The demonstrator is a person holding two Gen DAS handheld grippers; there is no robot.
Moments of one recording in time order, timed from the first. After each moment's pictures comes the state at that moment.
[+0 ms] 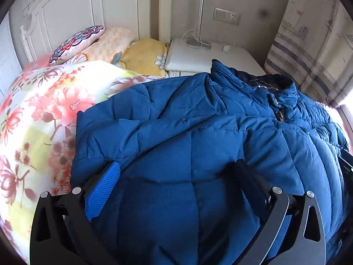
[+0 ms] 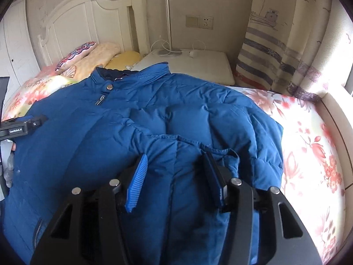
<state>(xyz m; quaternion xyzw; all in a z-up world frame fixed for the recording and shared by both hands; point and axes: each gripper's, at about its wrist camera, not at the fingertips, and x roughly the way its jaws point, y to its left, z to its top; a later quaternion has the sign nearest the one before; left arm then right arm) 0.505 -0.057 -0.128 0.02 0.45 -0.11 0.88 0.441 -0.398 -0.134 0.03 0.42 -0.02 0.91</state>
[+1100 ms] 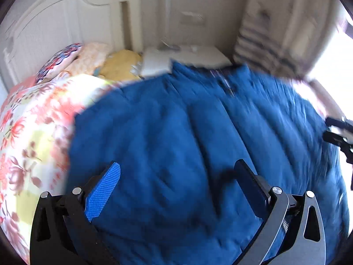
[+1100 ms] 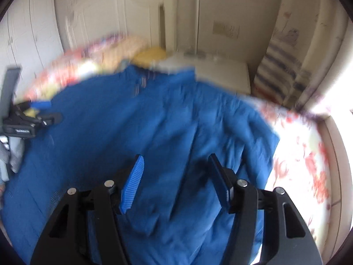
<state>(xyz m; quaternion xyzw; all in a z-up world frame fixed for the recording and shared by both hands) 0.432 -0.082 -0.113 0.08 0.42 -0.18 0.88 0.398 -0.376 -0.113 -0.05 0.44 0.04 0.90</state>
